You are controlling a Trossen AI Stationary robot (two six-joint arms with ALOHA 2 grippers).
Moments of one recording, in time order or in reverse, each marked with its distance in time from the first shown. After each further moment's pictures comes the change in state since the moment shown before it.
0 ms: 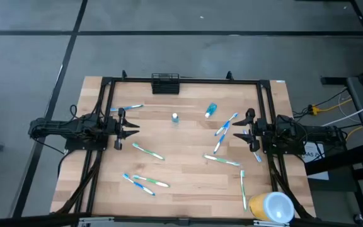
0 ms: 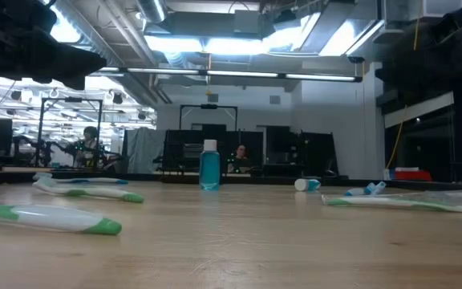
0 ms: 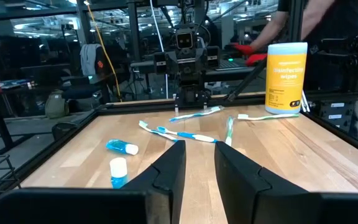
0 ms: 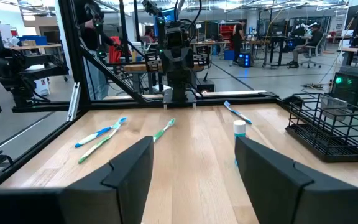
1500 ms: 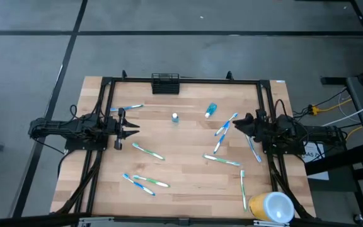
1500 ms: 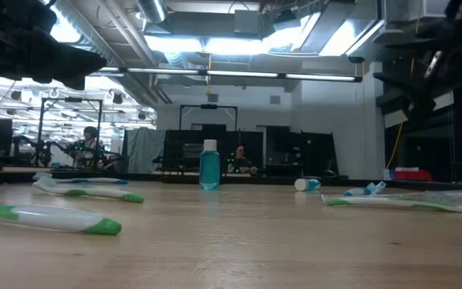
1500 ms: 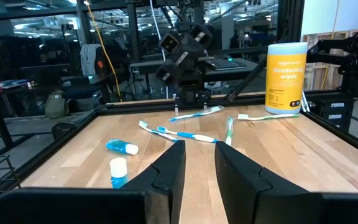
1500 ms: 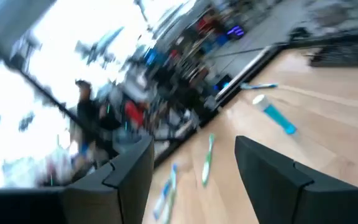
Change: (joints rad) left arm 0.000 0.000 0.000 0.000 0.000 0.000; right arm 0.001 0.000 0.000 0.064 0.126 0.777
